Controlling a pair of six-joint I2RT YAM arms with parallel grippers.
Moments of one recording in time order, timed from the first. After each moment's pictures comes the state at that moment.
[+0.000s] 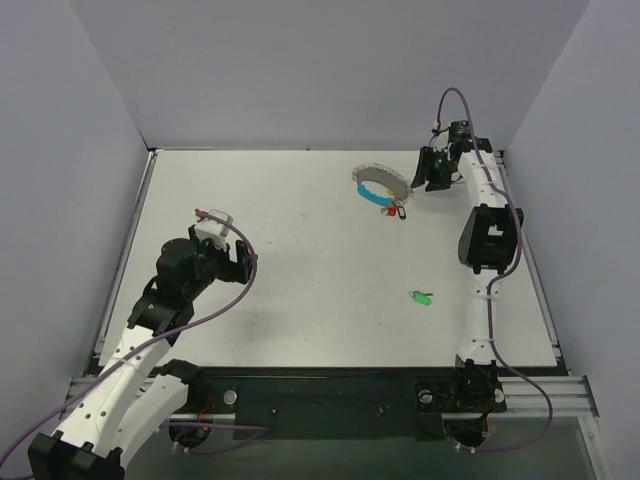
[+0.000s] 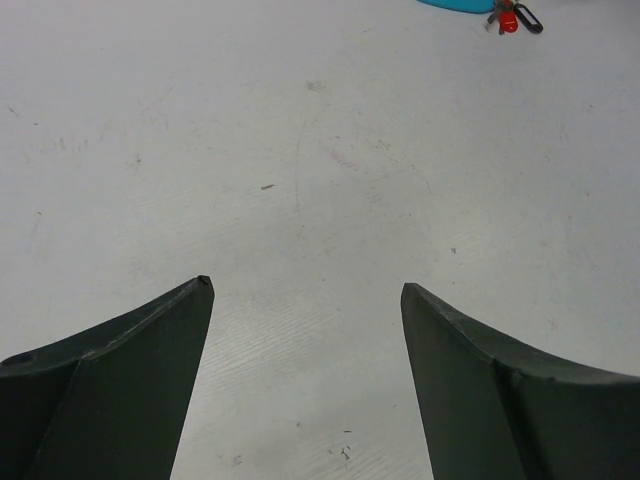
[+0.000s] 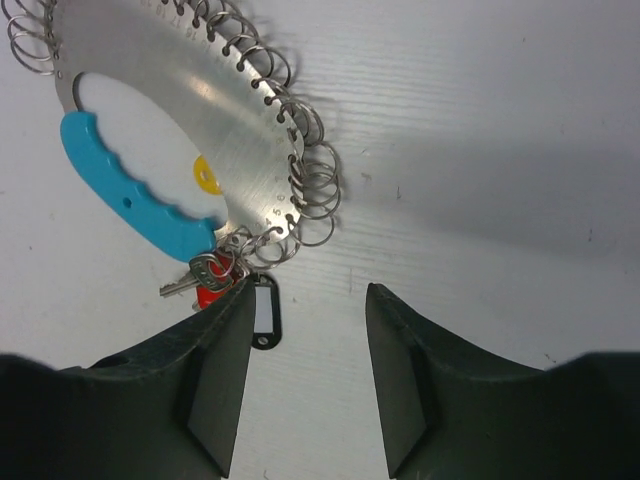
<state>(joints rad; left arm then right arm) -0.34 0.74 0.63 -0.22 0.11 -0.08 -0.03 2.47 2.31 -0.89 -0.31 0.05</state>
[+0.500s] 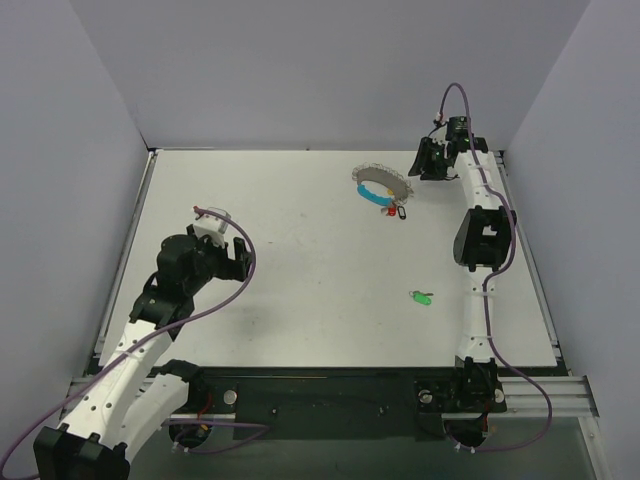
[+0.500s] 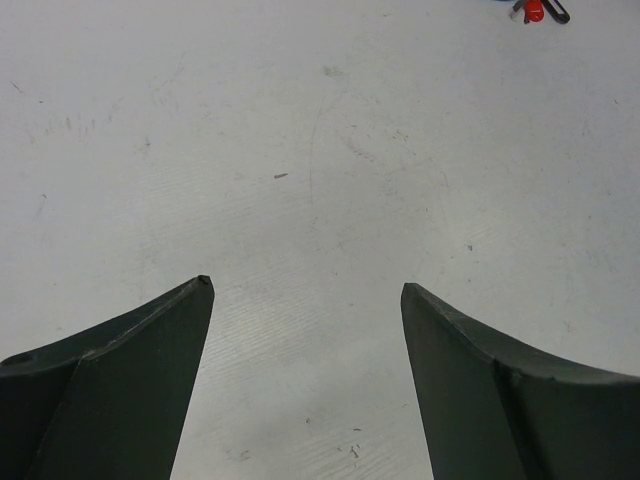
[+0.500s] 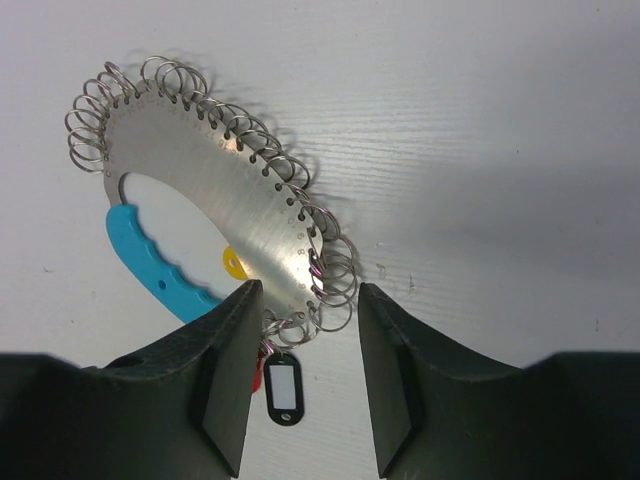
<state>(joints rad) -0.29 0.78 0.63 -0.21 0.13 -0.08 -0.04 2.59 2.47 -0.82 -0.31 0.15</state>
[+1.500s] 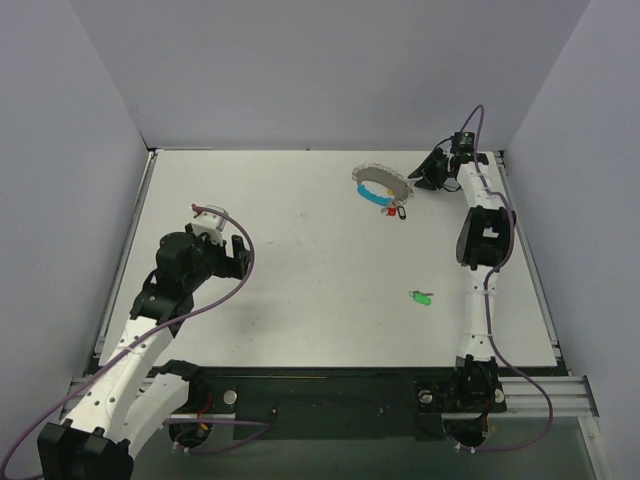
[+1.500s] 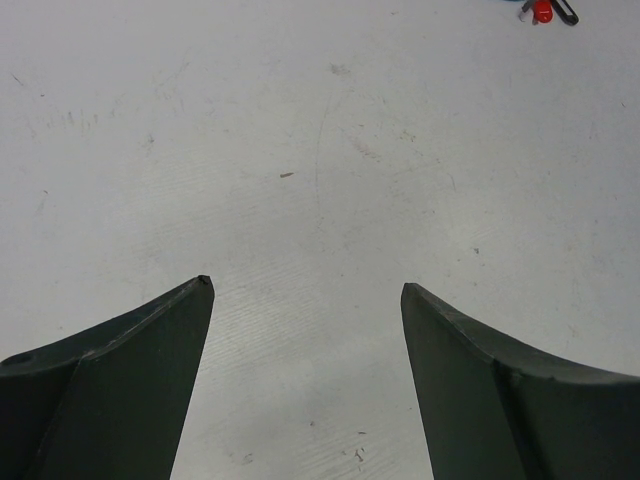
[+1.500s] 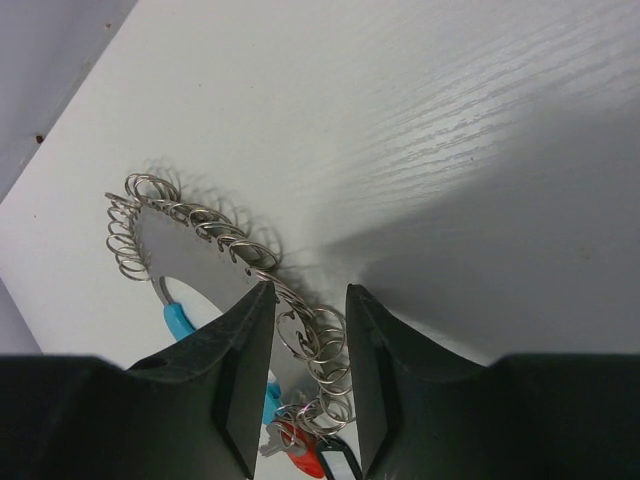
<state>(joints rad) -0.25 0.81 0.63 -0.20 0.16 -0.09 -0.08 2.68 2.41 -0.64 -0.40 0.63</state>
